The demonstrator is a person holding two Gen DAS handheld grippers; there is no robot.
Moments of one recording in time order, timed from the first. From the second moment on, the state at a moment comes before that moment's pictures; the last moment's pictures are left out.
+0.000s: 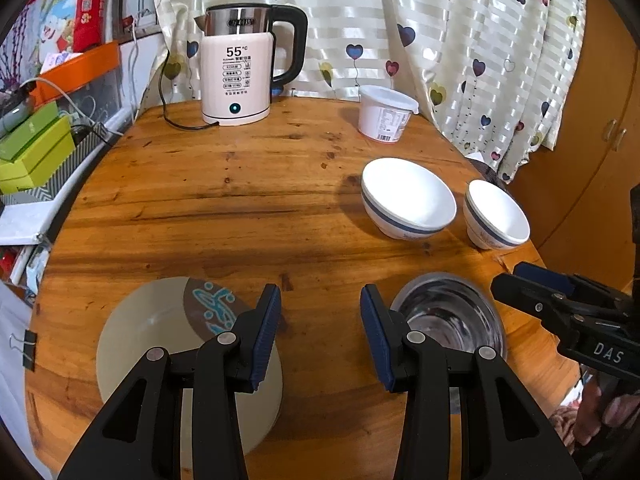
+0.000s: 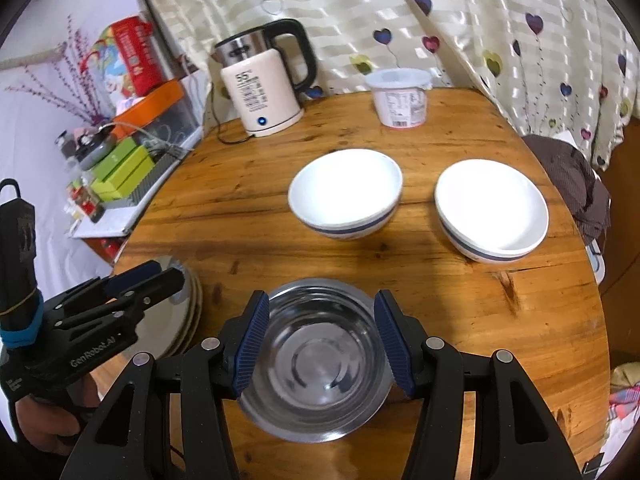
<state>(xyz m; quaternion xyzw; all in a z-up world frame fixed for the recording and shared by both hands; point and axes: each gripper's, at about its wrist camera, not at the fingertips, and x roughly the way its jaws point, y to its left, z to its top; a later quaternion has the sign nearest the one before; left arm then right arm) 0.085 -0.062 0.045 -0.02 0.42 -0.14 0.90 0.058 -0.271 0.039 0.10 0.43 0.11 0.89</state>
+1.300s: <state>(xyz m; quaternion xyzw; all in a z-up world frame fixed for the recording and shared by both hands) 0.206 -0.130 0.010 -0.08 0.49 -0.20 0.85 0.167 -0.316 0.001 0.17 0.46 0.07 0.87</state>
